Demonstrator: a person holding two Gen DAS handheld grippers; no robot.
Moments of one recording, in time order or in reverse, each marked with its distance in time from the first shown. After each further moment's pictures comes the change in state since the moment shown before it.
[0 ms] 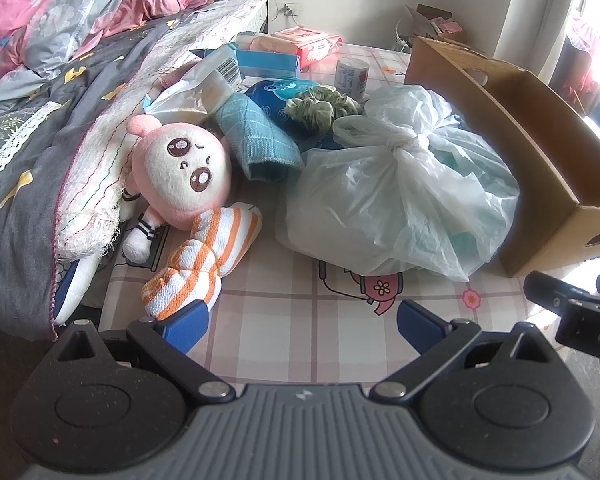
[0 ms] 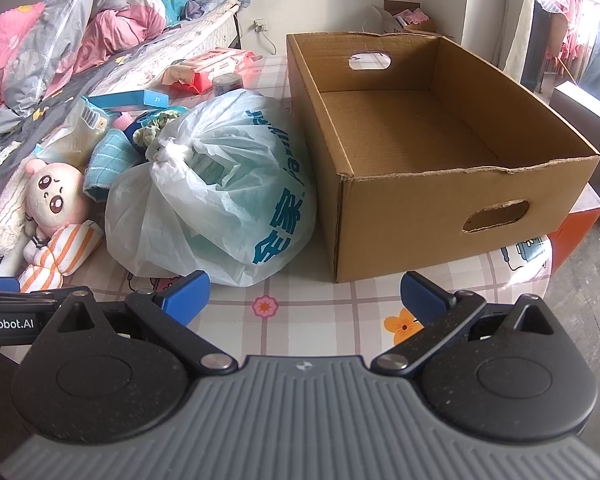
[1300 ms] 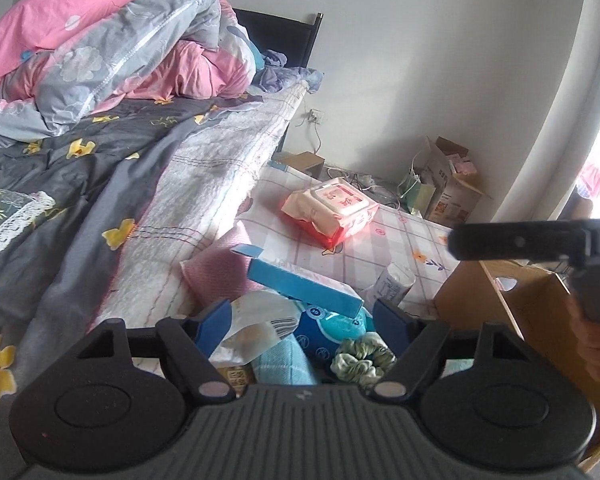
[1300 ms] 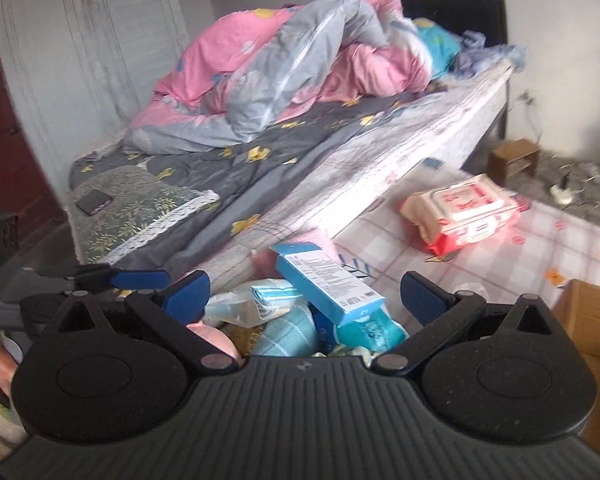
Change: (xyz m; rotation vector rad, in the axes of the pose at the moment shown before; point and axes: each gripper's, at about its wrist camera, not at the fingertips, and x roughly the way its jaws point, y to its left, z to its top) left arm 0.033 0.083 0.174 -0.217 -0.283 -0.100; right arm 0.117 0.093 0.314 -0.414 0.021 0.822
